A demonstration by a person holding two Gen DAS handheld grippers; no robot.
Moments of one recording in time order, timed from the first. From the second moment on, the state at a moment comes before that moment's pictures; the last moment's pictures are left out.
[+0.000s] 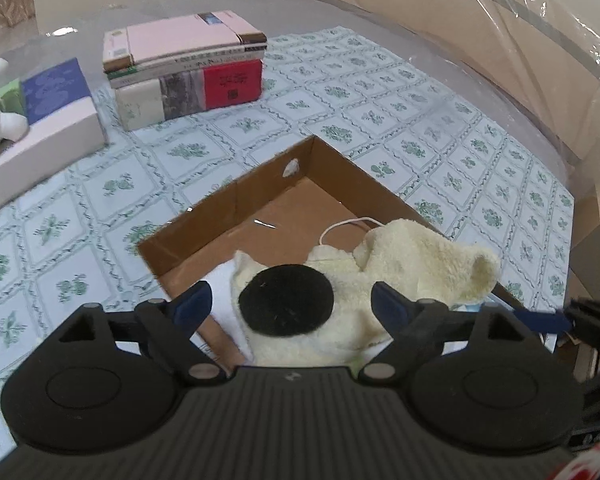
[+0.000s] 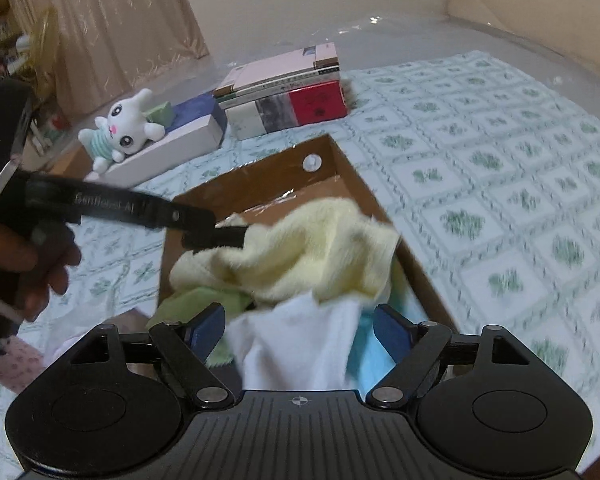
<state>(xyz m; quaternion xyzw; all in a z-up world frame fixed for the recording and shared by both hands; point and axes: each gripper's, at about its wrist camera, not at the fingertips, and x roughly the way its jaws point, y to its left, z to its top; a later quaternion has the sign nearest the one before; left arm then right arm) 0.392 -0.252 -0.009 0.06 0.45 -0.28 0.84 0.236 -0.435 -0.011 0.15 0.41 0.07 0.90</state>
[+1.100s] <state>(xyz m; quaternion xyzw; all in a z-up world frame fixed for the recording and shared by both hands) 0.048 -0.055 0.060 -0.04 0.25 -0.08 0.96 0.044 -0.316 0.049 0.10 0.32 0.11 0.94</state>
